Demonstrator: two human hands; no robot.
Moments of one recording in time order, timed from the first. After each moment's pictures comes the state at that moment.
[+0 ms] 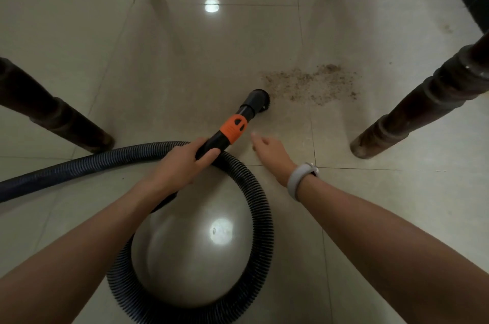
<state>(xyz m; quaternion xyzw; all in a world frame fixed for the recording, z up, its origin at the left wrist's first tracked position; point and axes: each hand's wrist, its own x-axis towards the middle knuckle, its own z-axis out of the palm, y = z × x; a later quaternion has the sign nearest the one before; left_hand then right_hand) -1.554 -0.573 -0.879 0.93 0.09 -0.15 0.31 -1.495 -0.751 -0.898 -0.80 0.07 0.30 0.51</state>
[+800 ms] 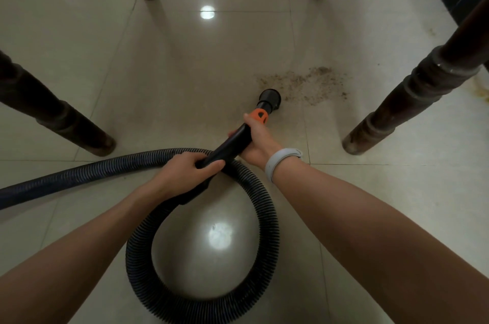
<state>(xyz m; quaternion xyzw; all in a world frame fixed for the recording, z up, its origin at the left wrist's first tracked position) -1.573 -0.578 -0.865 0.91 0.09 -0.20 0.36 -1.481 -0.721 -0.879 -0.46 0.32 0.34 0.75</state>
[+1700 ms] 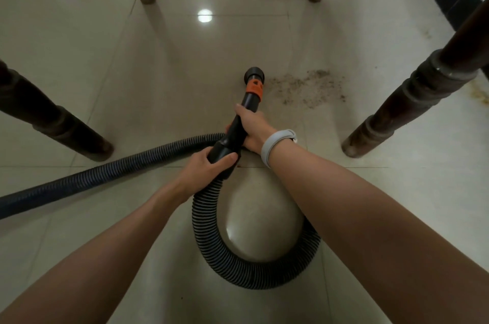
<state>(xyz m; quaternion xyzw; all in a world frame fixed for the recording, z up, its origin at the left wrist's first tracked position) -1.560 -0.610 -0.867 0.77 0.20 -0.21 0.57 -1.453 -0.708 -0.867 -0.57 0.26 0.31 0.72</state>
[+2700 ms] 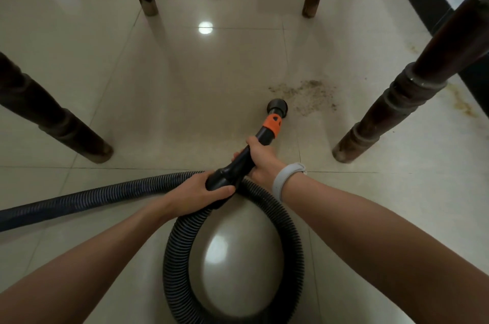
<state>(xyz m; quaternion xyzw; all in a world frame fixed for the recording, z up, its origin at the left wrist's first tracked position) -1.591 -0.604 -0.865 0.81 0.08 -0.30 0.50 -1.505 -0.740 -0.869 -0.53 0.34 0.30 0.72</state>
